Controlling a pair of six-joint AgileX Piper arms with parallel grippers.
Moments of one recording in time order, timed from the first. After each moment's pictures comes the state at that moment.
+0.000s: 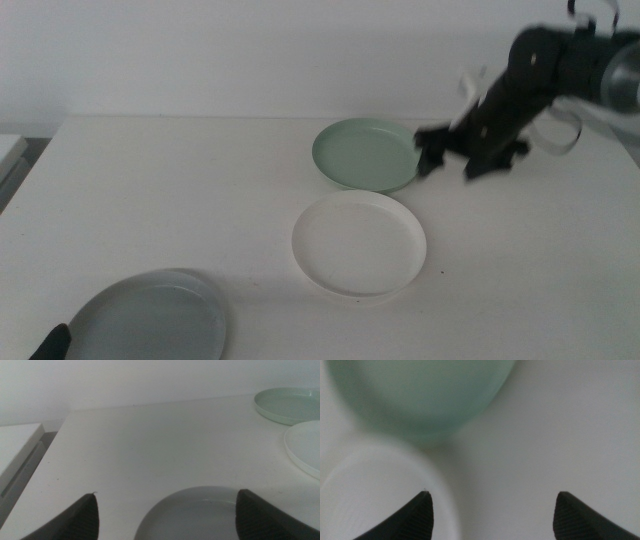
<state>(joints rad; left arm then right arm) -0.07 0.00 0.00 -0.11 0.31 0.13 0.28 2.02 -1.62 0.20 0.92 0.11</state>
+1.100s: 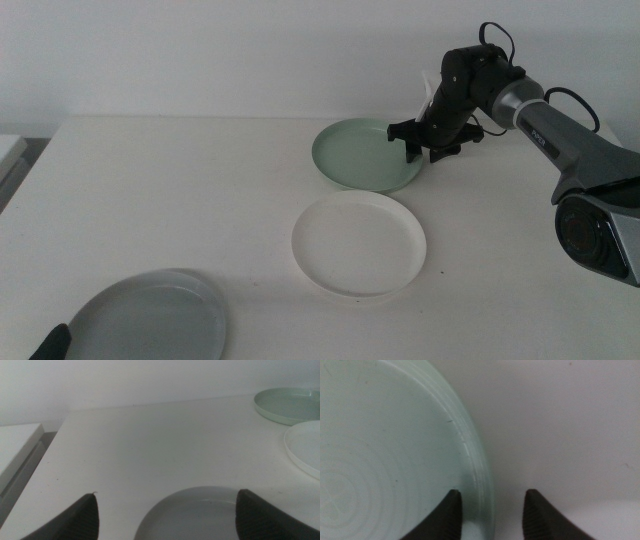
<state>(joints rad) -0.07 0.00 0.00 -0.11 0.31 0.13 0.28 2.62 -2.45 0.00 1.09 0.23</state>
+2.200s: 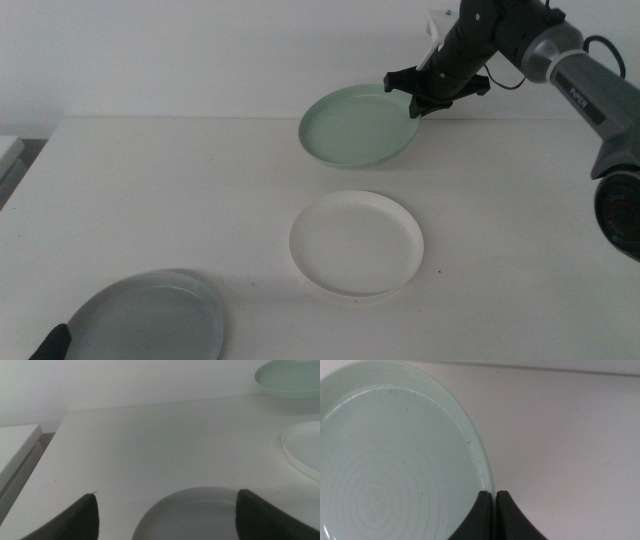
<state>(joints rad) -0.07 0.00 0.00 -0.11 0.31 0.13 0.29 2.42 -2.41 0.08 1.13 0.17</state>
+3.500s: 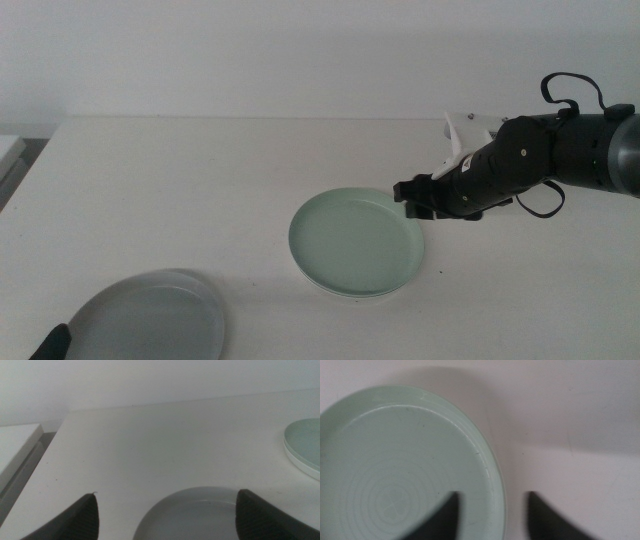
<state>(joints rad) -0.07 0.00 0.00 -0.11 0.31 0.13 0.41 1.85 -1.18 0.16 0.44 0.17</state>
